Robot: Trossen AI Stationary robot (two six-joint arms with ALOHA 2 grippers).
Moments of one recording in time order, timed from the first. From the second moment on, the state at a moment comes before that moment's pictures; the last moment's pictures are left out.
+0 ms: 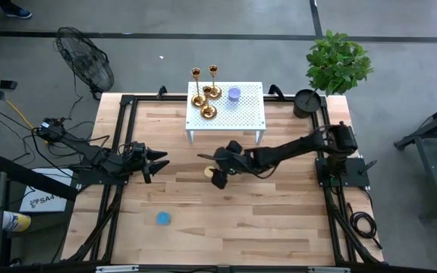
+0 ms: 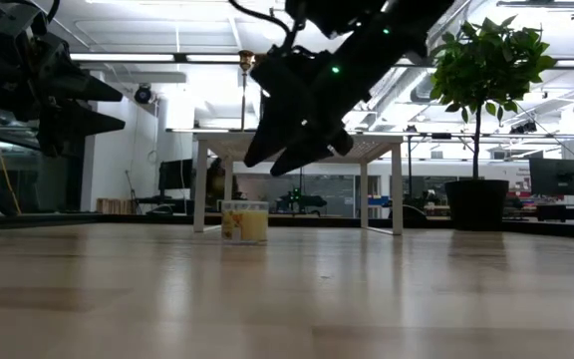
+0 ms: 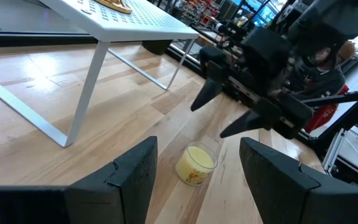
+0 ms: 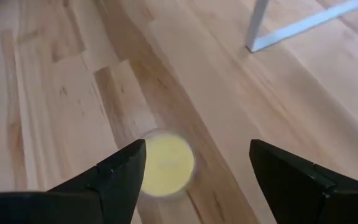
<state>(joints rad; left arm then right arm) -0.48 0.22 0.03 0.05 -0.77 -0.63 0.09 1.89 1.19 -0.05 0.32 0.42</state>
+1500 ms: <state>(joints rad) -0.48 0.23 0.03 0.05 -0.77 -0.63 0.00 2.13 1.69 -0.78 0.02 0.84</state>
